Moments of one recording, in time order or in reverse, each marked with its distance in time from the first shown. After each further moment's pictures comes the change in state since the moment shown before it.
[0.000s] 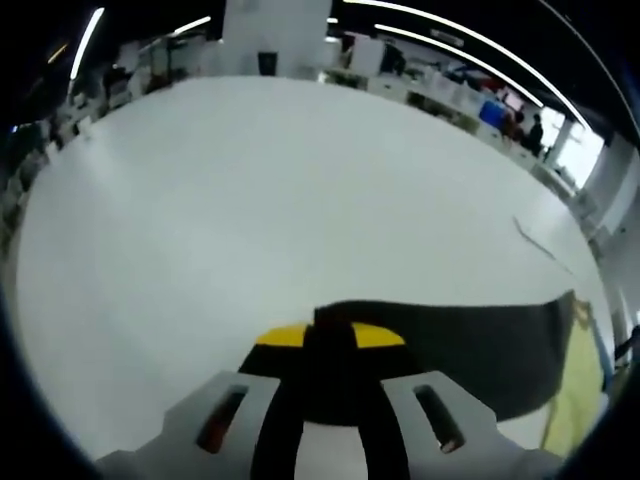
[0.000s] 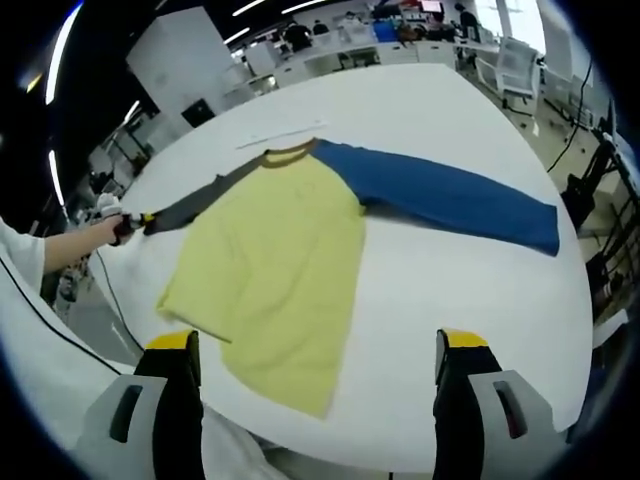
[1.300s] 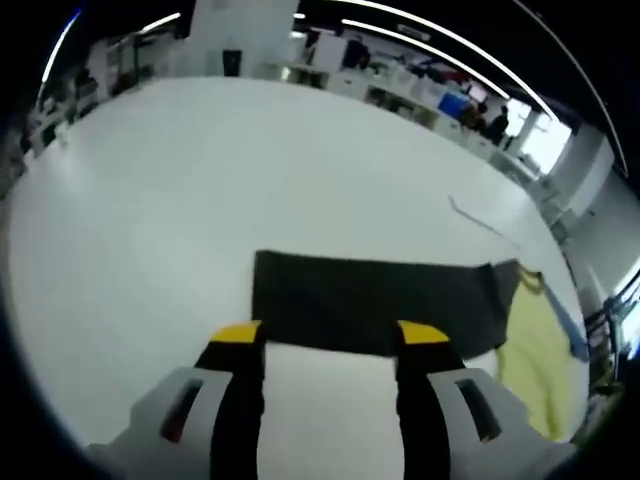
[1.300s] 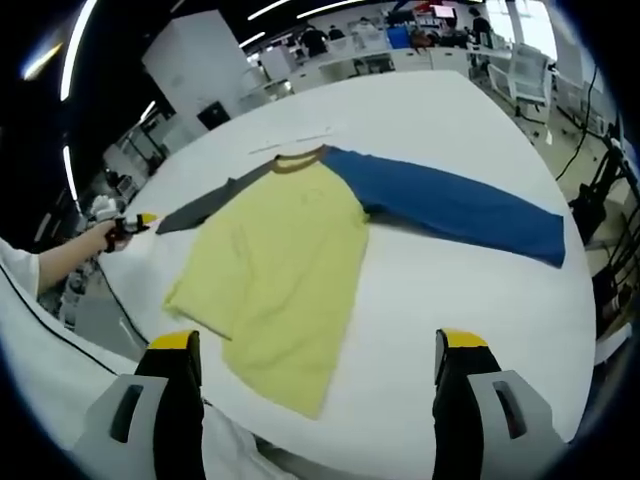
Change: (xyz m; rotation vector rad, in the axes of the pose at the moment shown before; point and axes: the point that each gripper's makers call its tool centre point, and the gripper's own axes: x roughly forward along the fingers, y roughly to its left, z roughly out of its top) left arm -0.076 -0.045 -0.029 0.053 0.034 -0.169; right arm -0.006 -0.007 0.001 -0.033 -0.028 0.064
